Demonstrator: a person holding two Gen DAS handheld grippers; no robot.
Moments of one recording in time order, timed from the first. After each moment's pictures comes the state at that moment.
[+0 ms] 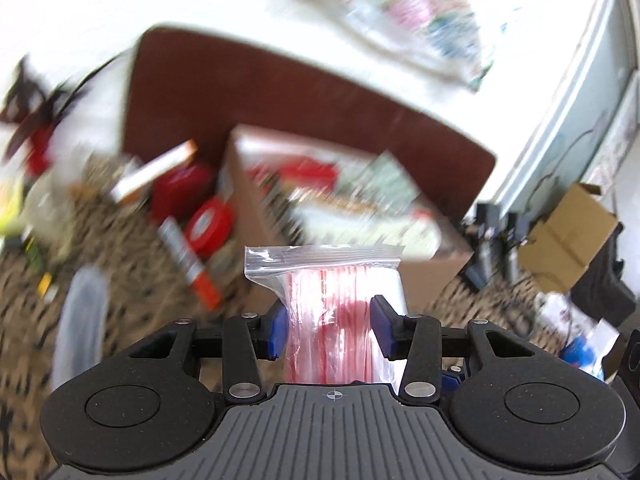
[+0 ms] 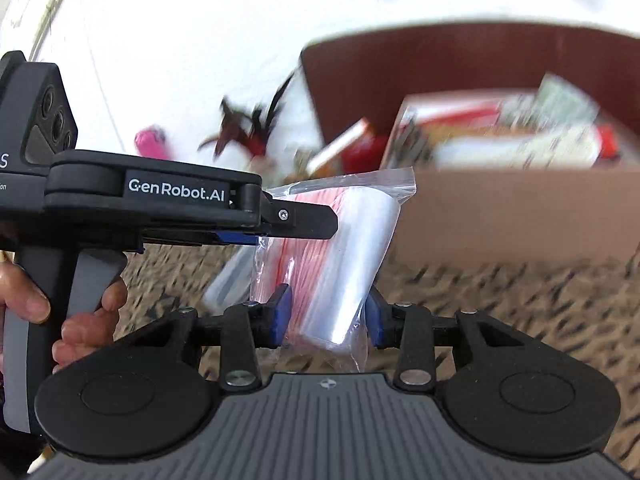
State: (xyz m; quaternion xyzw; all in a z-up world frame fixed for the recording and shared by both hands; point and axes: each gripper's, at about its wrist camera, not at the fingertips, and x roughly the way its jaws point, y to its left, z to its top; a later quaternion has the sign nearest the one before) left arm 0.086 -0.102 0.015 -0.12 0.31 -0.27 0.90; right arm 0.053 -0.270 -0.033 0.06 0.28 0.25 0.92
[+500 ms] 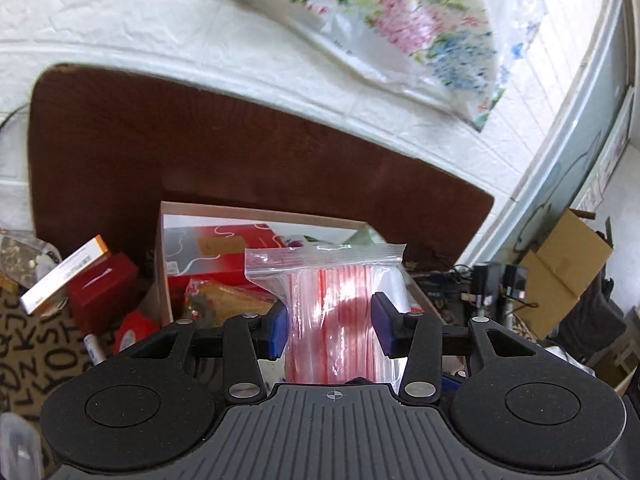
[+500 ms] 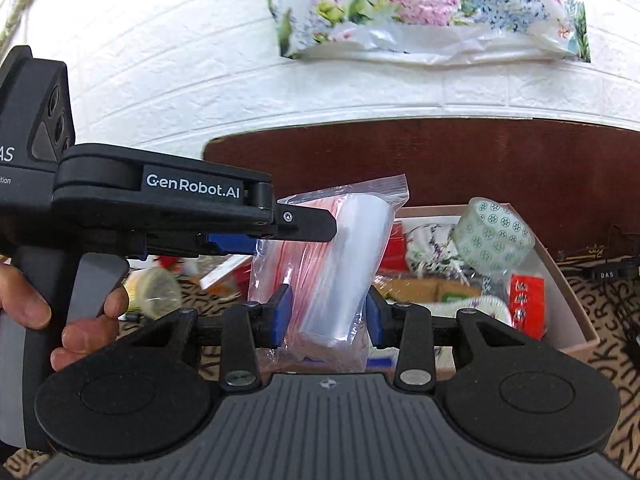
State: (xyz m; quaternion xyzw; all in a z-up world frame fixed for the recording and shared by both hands) left arm 0.224 -0.165 0.037 -0.13 0.30 -0.29 0.90; right arm 0.181 -0.316 0.008 0.04 0.23 0.18 0.96
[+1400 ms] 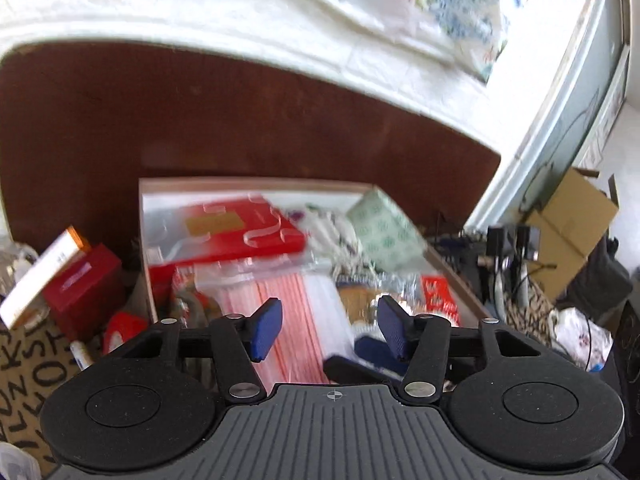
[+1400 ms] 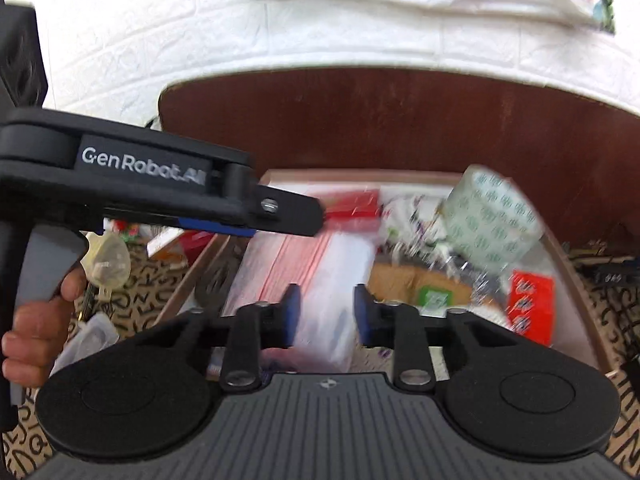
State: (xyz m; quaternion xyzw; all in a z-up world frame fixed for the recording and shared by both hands) left arm 0.242 -0.181 0.008 -0.09 0.34 -0.31 0.89; right arm 0.225 -0.309 -0.028 -0.01 0.28 0.17 0.95
